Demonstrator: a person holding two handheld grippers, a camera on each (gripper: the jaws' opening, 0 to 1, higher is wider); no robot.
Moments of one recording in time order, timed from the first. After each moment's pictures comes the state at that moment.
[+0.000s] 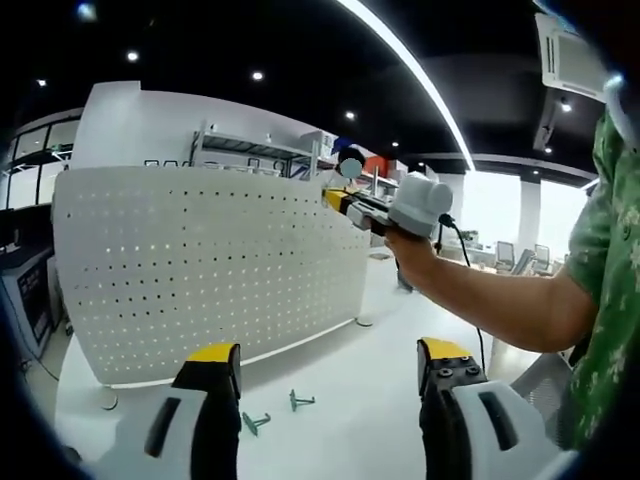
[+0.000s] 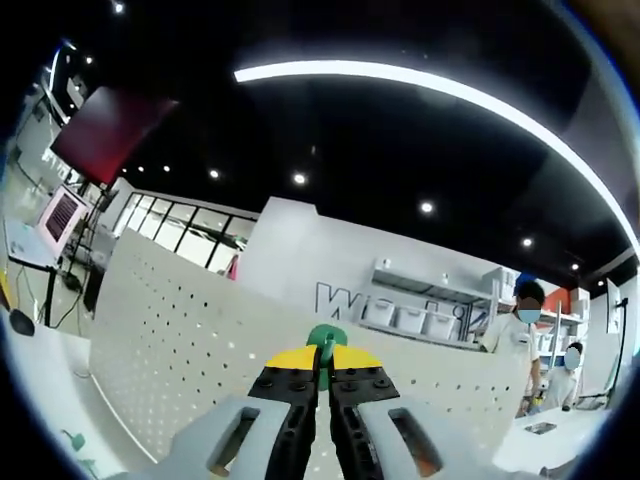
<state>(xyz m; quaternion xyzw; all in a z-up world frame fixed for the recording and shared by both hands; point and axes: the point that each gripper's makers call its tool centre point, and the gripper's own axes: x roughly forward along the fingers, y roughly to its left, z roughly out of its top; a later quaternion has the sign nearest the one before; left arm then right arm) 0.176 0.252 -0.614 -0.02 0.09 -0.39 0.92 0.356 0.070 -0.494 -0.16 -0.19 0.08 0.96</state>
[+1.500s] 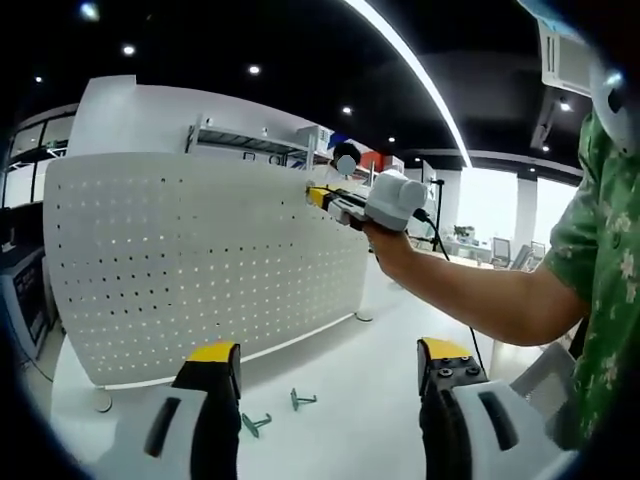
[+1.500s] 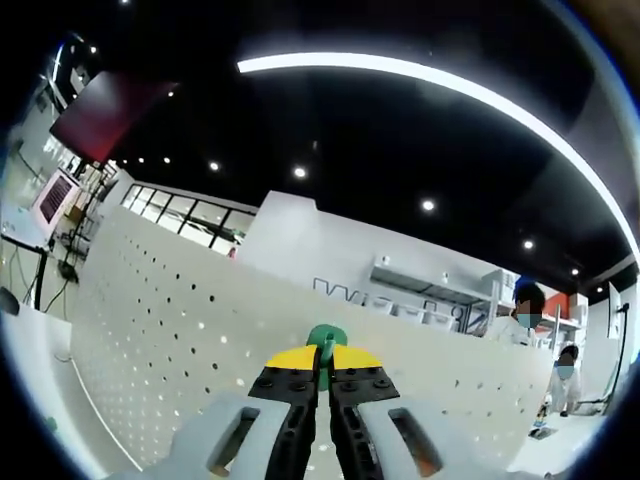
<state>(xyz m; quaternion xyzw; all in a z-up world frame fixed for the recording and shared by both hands) 0.190 0.248 -0.626 -0.02 0.10 -0.39 0.91 0.402 0.060 -0.507 -0.17 -0.19 0.07 0.96</state>
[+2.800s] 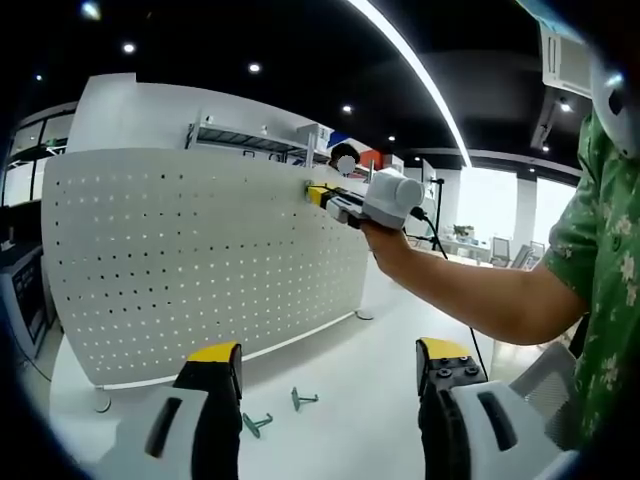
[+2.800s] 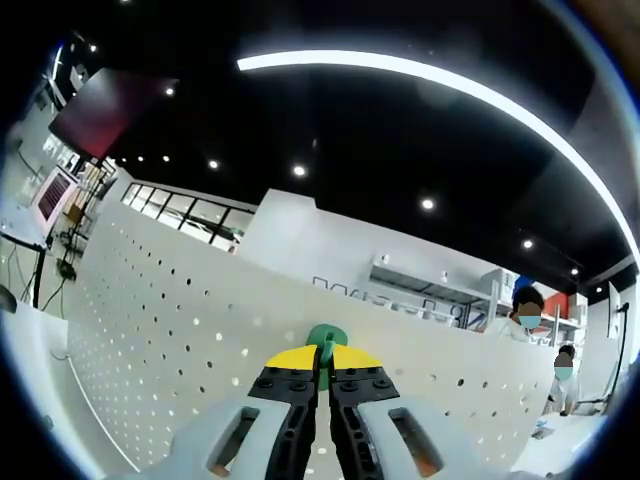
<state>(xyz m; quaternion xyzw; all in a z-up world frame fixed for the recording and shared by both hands) 0.195 0.248 -0.629 -0.02 0.11 -0.40 0.91 0.409 0.060 -0.508 -0.17 -0.19 0.07 0.96</state>
